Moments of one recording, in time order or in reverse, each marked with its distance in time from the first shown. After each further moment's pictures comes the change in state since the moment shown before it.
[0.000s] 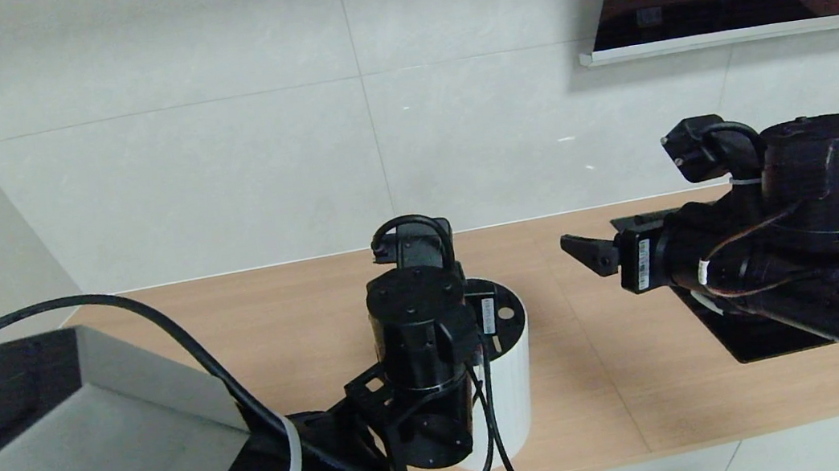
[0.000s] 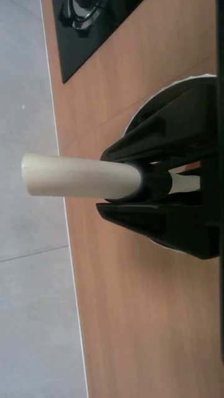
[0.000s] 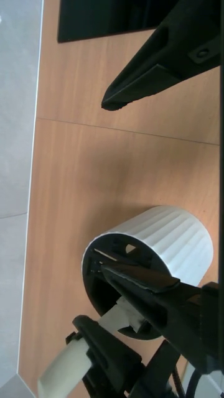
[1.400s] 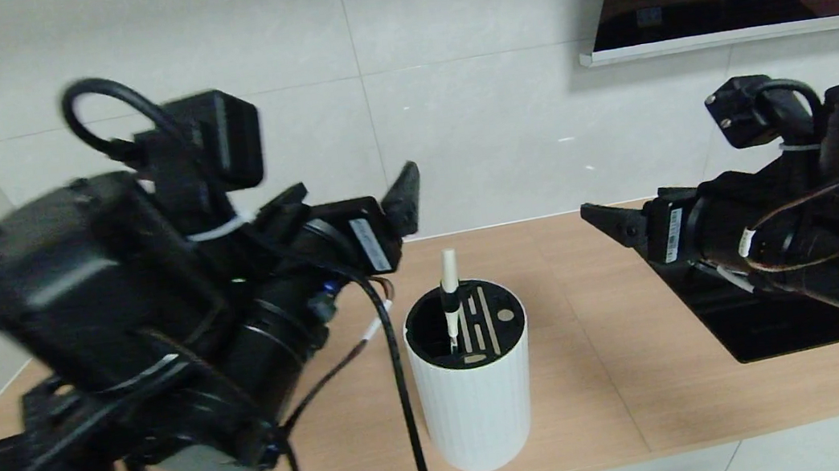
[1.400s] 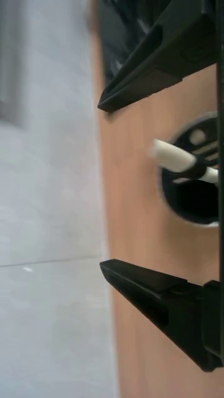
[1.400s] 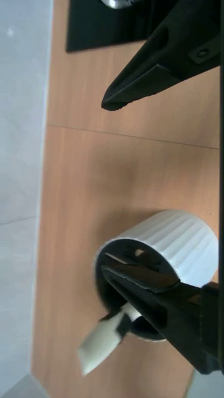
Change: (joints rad) left arm 0.053 -0.455 0.118 0.084 -0.195 -0.017; right arm -0.028 -0.084 -0.003 0.002 -0.005 -0.007
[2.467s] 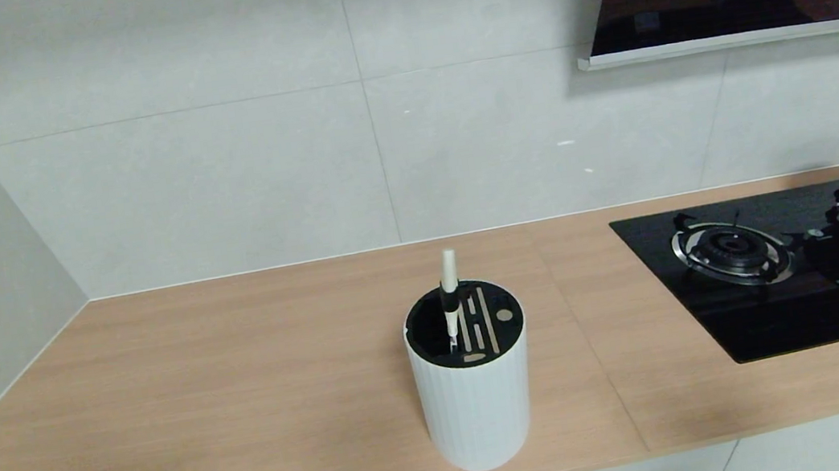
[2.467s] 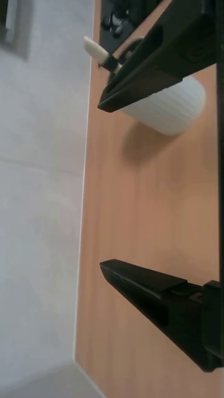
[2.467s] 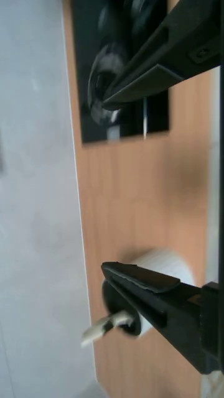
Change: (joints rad) left arm 0.473 -1.226 0.330 1.004 -0.223 -0.047; right arm -0.299 -1.145 0.381 0.594 0.037 -0.054
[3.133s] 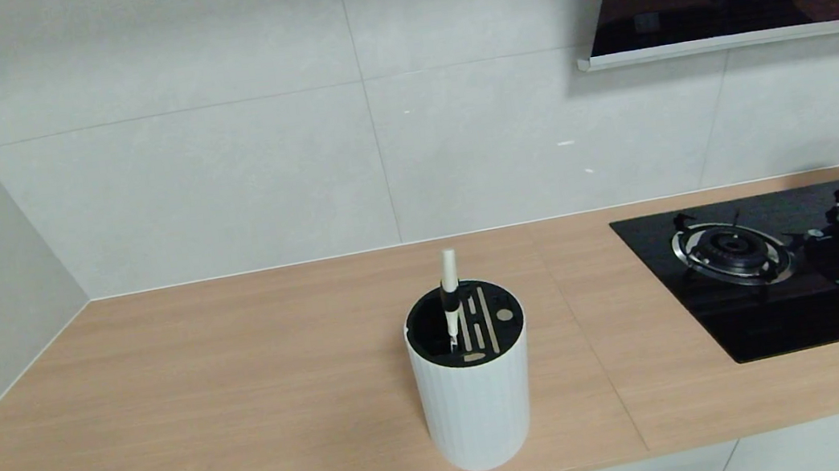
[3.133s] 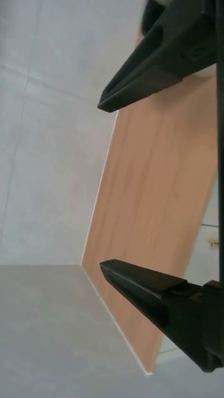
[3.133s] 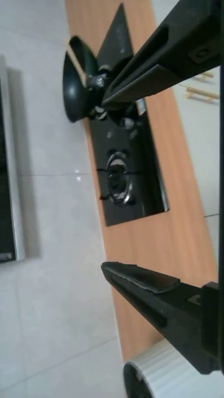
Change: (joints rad) left arm 0.316 -0.327 0.106 0.107 -0.043 0.059; right arm -0.287 -0.368 0.103 0.122 -0.006 -0.072
